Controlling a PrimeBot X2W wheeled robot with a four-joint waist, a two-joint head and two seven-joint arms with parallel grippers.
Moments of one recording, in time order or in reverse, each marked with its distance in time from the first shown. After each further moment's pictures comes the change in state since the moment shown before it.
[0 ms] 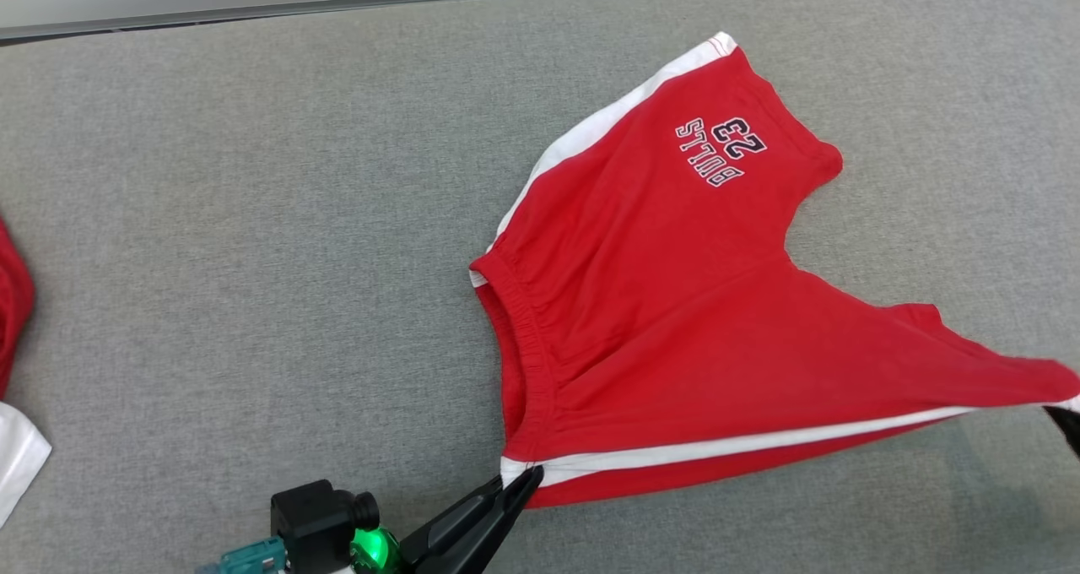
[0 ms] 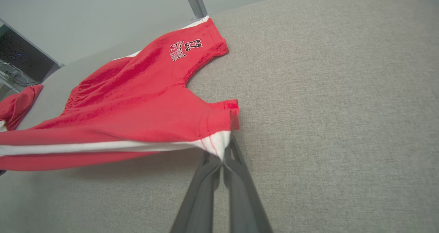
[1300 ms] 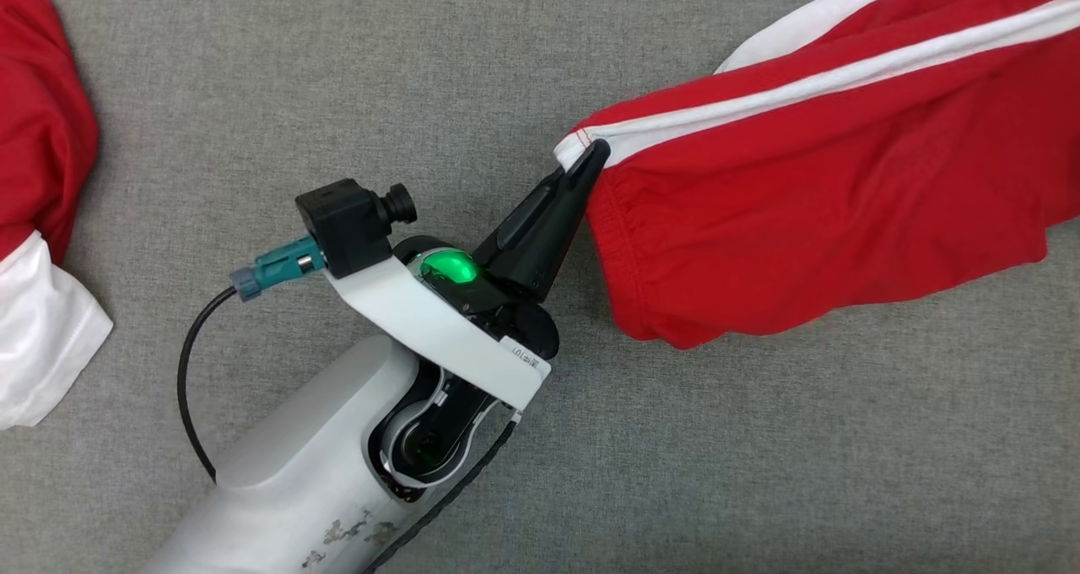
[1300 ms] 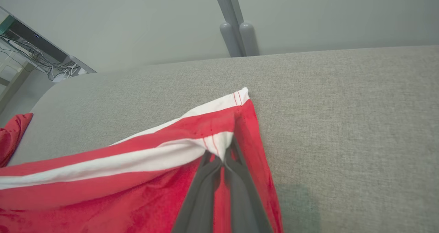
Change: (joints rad) left arm -0.497 -0.284 0.039 0.257 -0.364 0.000 -0.010; right arm -0.856 0.180 -0.066 0.287 -0.019 -0.001 0.640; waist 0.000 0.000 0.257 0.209
